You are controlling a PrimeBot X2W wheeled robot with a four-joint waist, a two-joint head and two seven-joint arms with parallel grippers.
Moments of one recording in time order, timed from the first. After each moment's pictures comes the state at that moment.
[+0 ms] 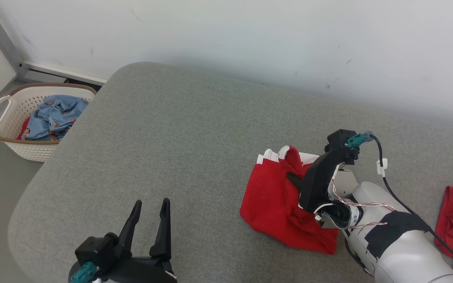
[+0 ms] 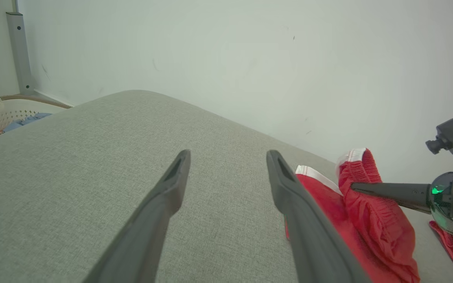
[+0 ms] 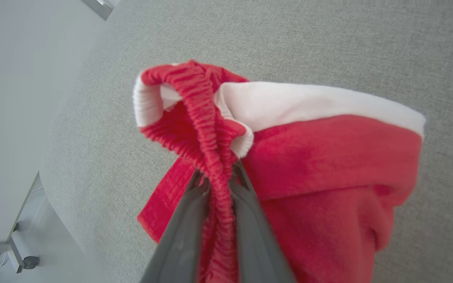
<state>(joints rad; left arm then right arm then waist) -0.14 0.07 -0.40 0.23 -0.43 0.07 -0.26 -0.69 -0.07 0.49 0.86 0.90 0.00 0.39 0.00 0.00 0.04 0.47</state>
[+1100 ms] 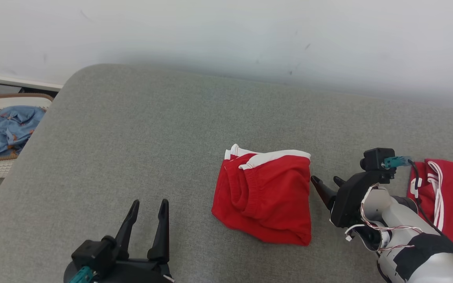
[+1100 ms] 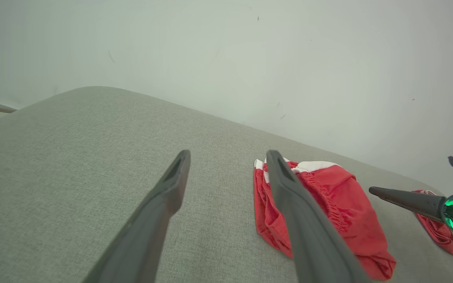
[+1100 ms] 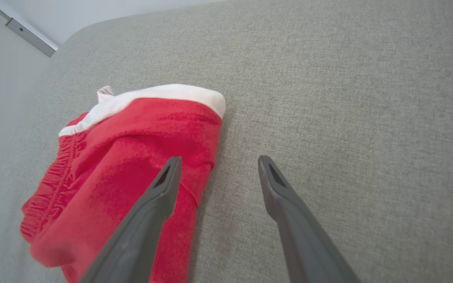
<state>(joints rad) -0.10 0.10 -0.40 0.17 -0.40 0.07 -0.26 -0.58 -0.19 0.48 0.79 0.85 0.05 0.18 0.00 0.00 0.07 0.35</state>
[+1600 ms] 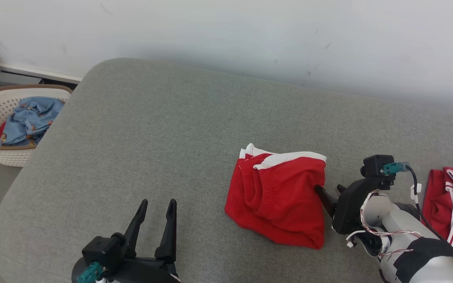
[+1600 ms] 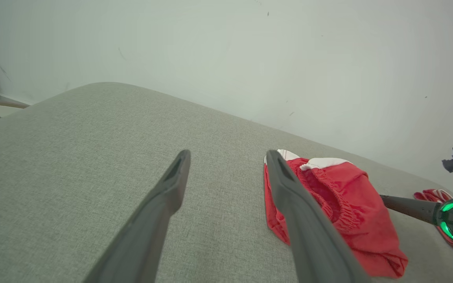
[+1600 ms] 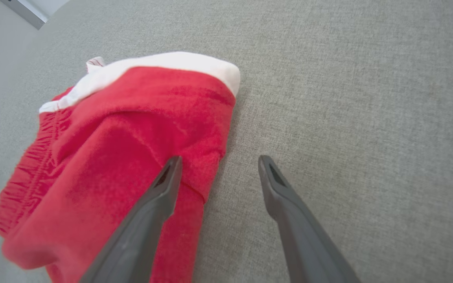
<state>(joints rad) -0.14 0.09 -0.43 0.22 -0.40 0.06 -0.26 -0.58 -0.19 0.50 0.84 0.84 0.04 0.19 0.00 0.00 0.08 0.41</state>
